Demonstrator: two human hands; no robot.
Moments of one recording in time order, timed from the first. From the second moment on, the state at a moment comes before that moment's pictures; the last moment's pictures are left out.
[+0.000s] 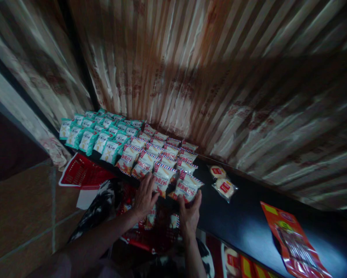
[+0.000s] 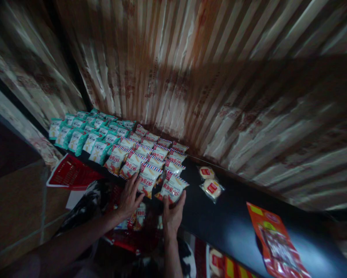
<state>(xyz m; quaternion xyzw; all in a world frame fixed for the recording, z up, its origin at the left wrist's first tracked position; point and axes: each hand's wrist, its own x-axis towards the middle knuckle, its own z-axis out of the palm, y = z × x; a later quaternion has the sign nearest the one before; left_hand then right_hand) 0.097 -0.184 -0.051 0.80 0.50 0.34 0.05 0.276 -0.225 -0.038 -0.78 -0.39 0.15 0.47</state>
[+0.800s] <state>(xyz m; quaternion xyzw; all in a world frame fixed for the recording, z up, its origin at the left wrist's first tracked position) 0.100 -0.187 -0.053 0.79 0.49 0.37 0.02 0.269 -0.220 -0.025 -0.79 -0.40 0.19 0.42</state>
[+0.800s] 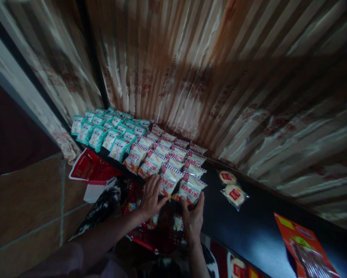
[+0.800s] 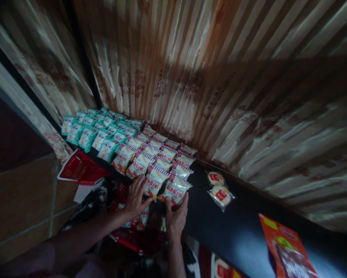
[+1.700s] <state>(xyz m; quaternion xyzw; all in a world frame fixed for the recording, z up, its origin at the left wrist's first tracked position) 0.117 -0.165 -0.058 0.81 0.47 0.35 0.02 0.278 -0.204 -0.021 -0.80 -0.38 0.21 0.41</state>
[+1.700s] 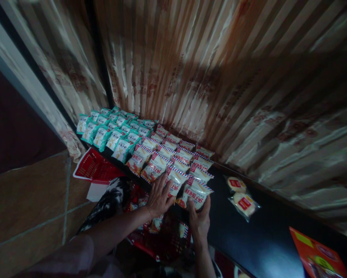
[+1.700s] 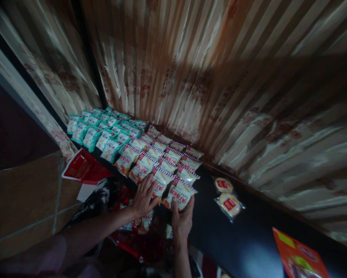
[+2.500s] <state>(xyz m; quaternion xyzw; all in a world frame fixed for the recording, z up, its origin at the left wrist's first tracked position) 0.115 -0.159 -0.065 0.80 0.46 0.38 -0.02 0.271 -0.202 -0.027 -0.79 -0.43 0.16 0.40</state>
